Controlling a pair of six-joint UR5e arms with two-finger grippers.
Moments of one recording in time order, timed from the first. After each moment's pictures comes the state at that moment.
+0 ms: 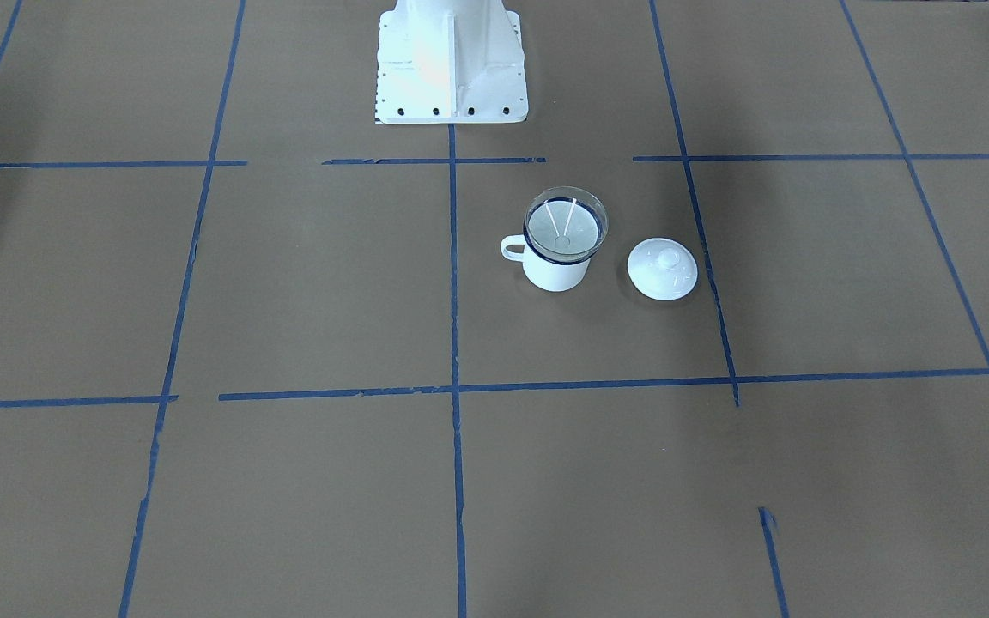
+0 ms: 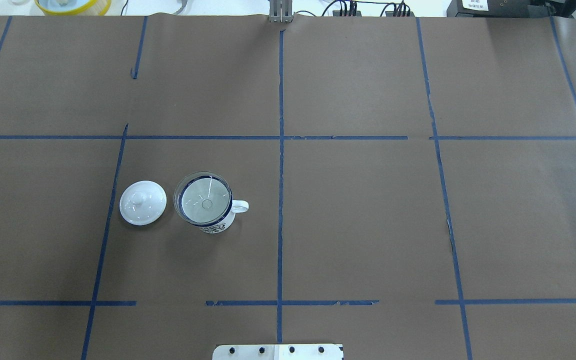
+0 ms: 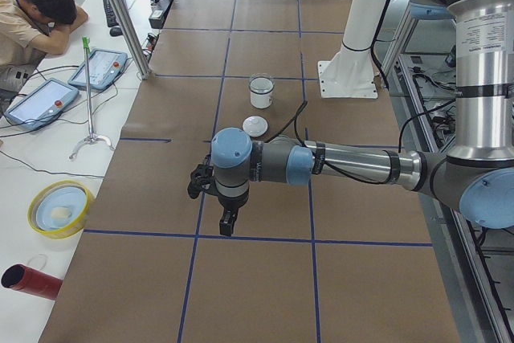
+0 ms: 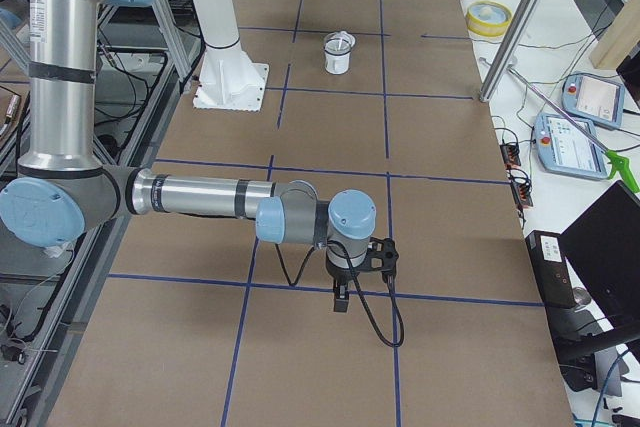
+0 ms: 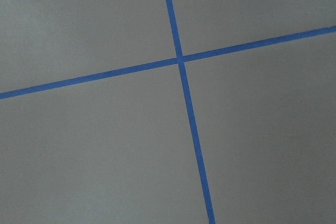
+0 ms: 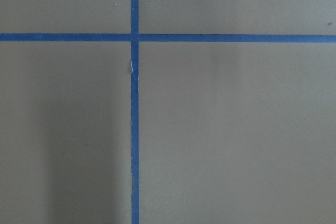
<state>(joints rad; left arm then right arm) -1.58 -1.46 -1.79 -1.54 -2.32 0.15 1.57 -1.68 1.66 -1.57 2.29 0.01</state>
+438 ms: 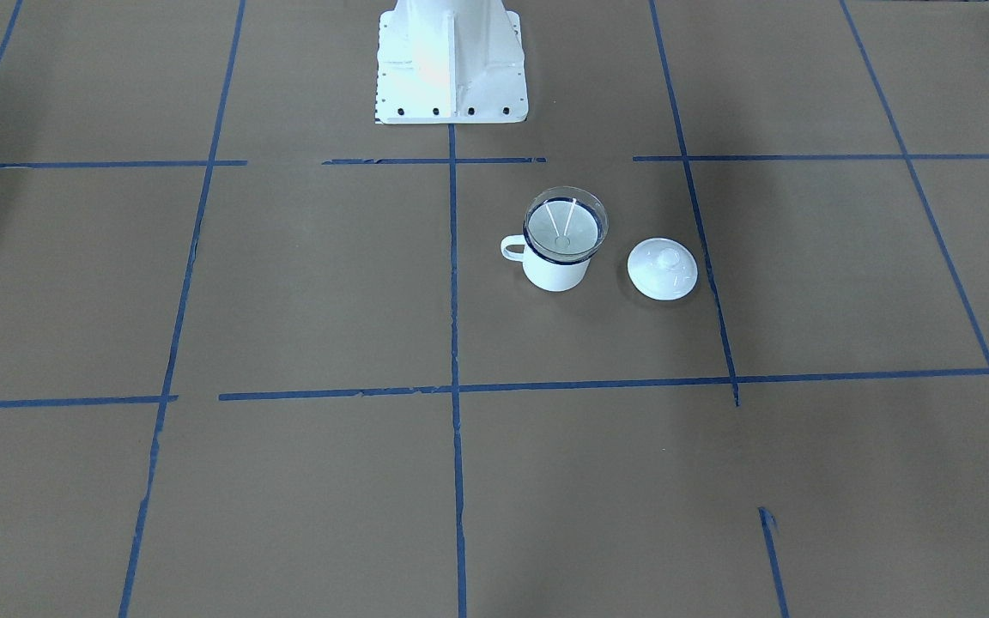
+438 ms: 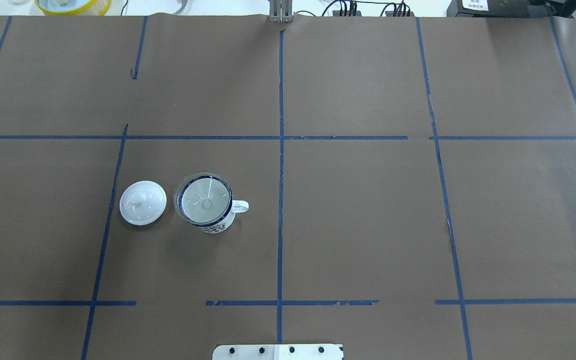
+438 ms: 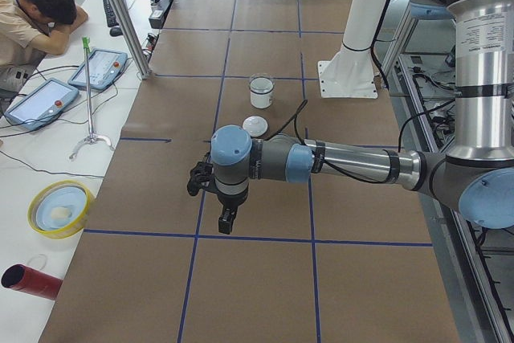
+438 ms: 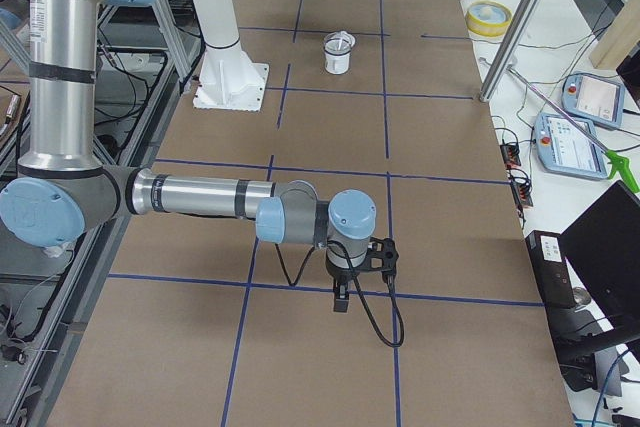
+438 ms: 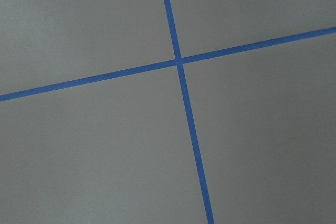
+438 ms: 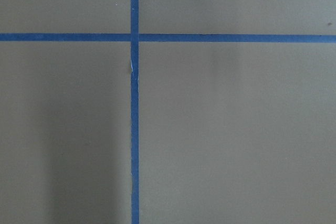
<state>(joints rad) -1.58 -1.46 -1.80 -1.54 -2.32 0.15 1.57 -1.68 1.66 -1.57 2.29 0.01</state>
